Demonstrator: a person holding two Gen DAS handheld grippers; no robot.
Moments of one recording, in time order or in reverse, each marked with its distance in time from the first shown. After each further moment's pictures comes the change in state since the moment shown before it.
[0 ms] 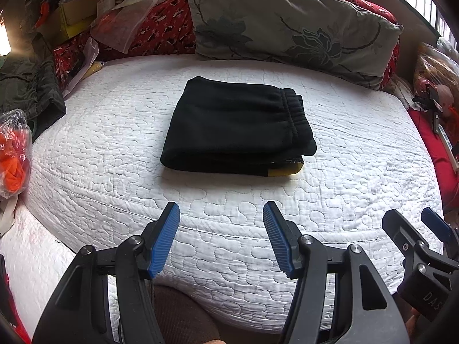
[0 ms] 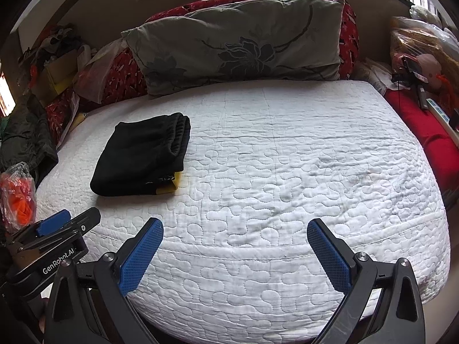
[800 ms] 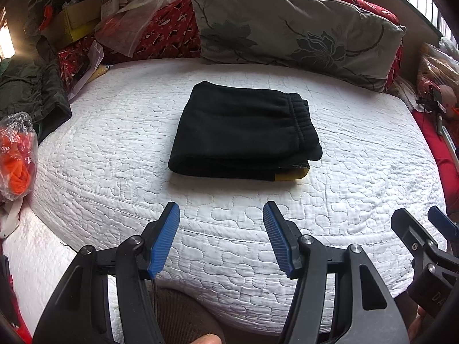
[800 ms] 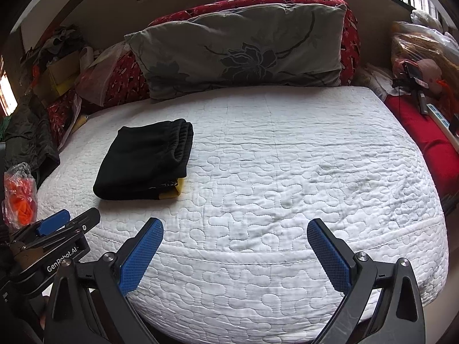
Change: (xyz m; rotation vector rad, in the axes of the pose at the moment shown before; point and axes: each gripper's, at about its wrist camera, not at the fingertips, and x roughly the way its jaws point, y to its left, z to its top) left arm -0.002 0.002 0.003 0.002 -0.017 0.026; right arm -0.005 0.002 0.005 -0.007 -0.017 0.006
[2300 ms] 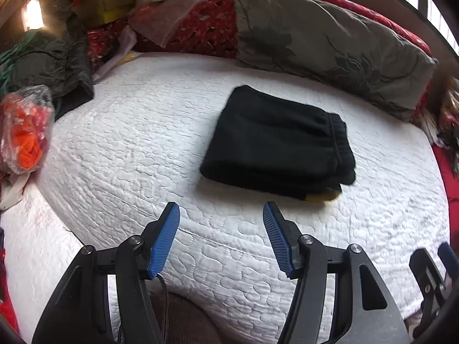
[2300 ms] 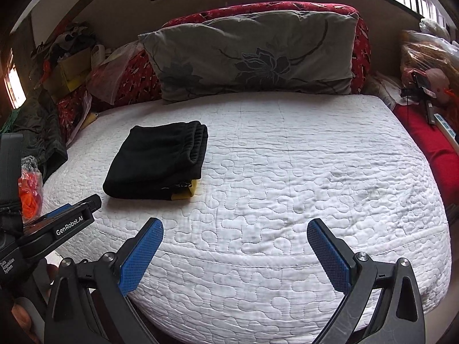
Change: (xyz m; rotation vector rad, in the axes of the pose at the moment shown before) left arm 0.016 0.031 0.006 -0.135 -0.005 0.051; right arm -0.002 0.011 0.001 -0.045 -0.028 0.033
